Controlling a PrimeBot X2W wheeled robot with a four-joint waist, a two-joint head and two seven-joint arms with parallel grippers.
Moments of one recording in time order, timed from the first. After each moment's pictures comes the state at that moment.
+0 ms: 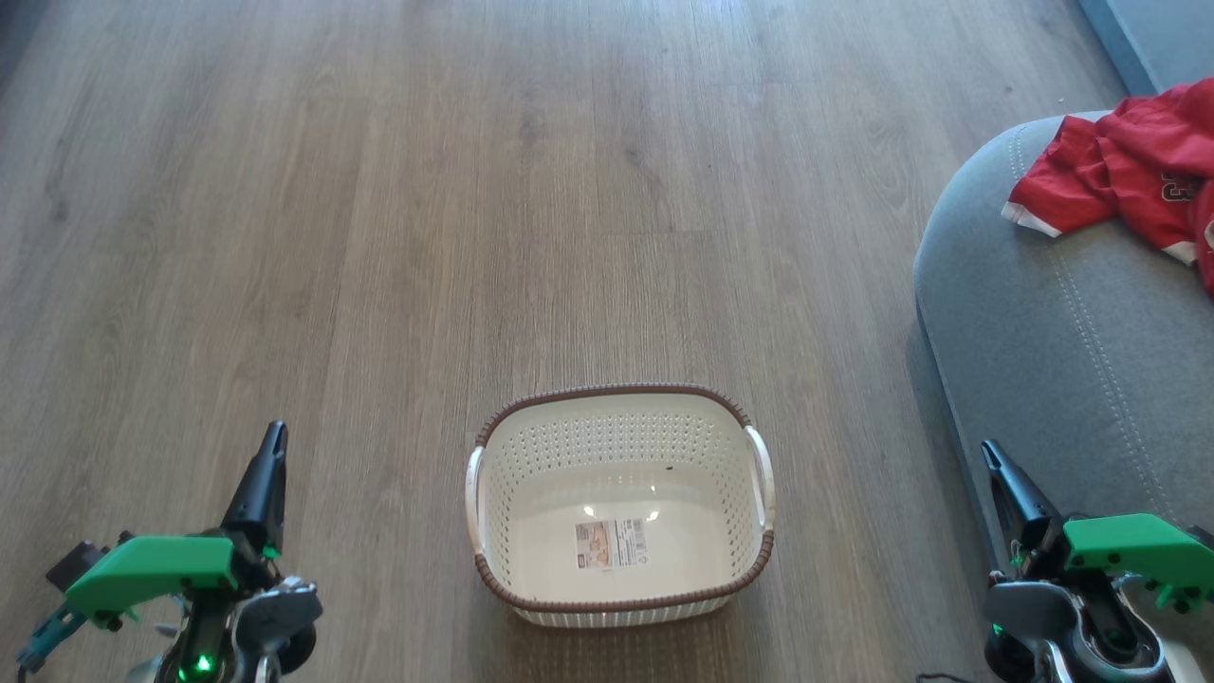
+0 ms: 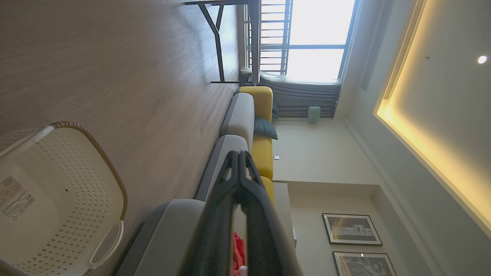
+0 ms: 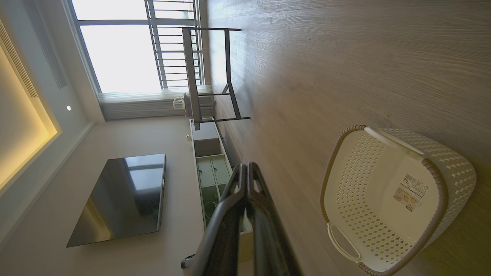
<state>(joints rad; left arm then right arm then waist) -0.05 0.05 0.08 0.27 -1.61 -0.12 0.11 -0.06 -0.04 -0.13 0.28 1.60 0.12 0.11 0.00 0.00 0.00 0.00</state>
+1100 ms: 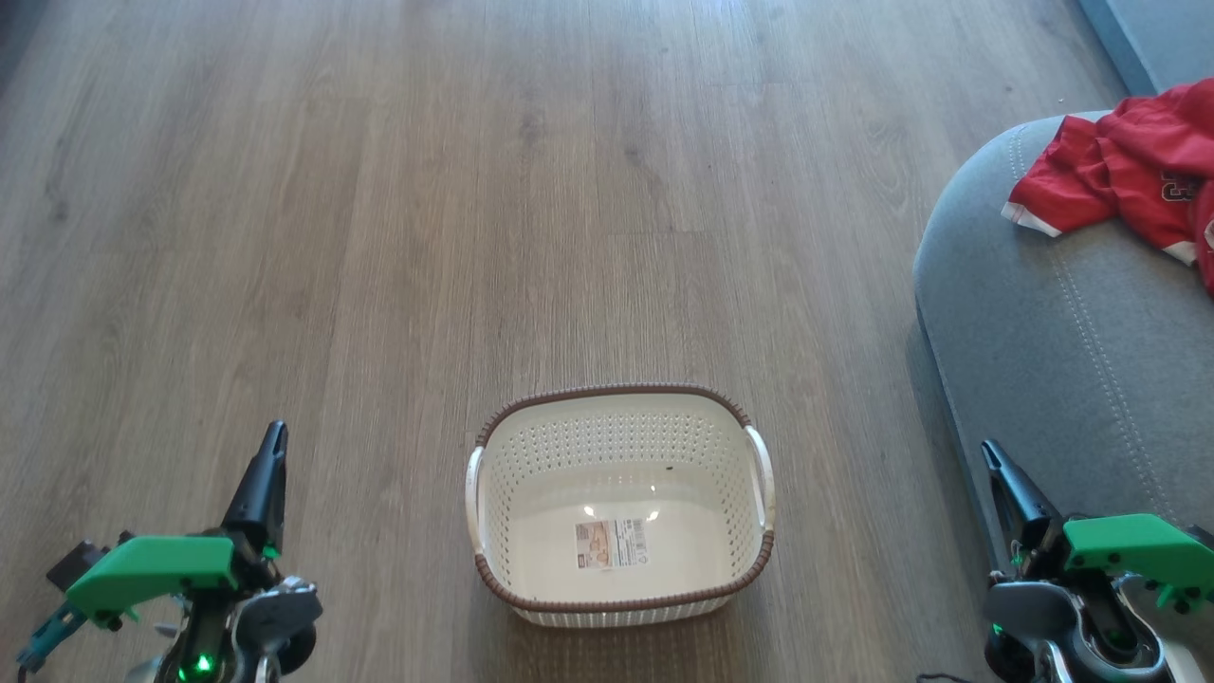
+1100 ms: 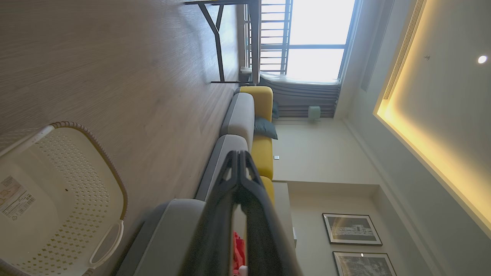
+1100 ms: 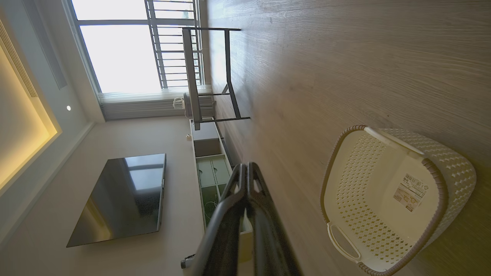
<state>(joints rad) -0.05 0.05 0.08 0.27 -1.61 -0.12 0.11 -0.06 -0.04 -0.13 0.28 1.60 0.12 0.11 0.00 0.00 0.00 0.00</state>
